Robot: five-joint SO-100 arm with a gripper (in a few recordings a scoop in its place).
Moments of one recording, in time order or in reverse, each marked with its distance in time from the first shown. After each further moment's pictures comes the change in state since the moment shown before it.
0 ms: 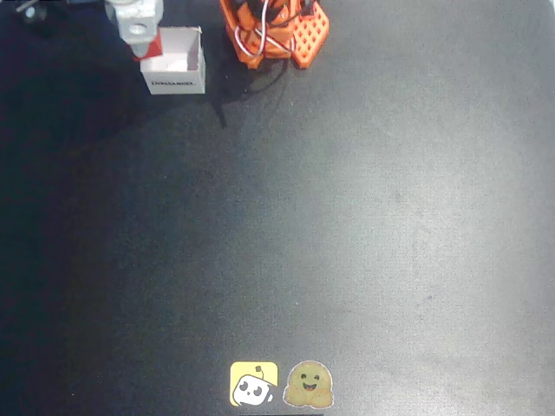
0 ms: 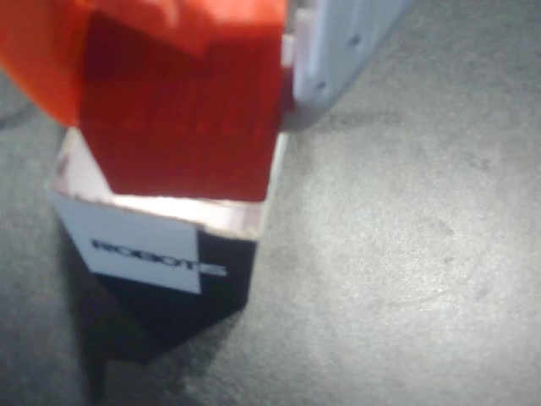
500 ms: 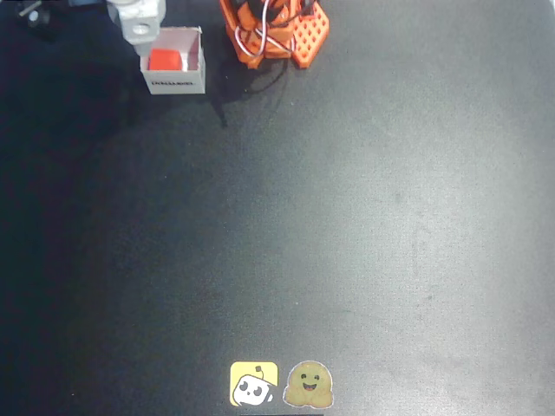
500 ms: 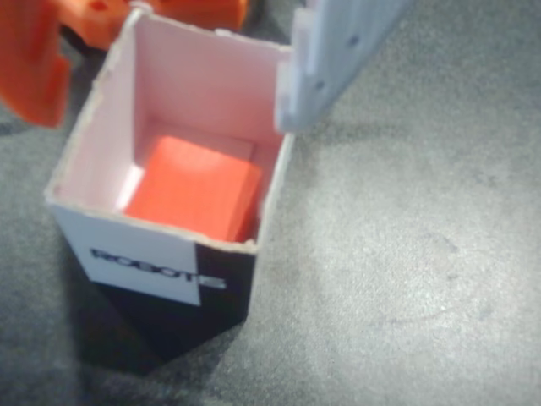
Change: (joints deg) arm 0.0 0.1 0.0 1.3 -1.7
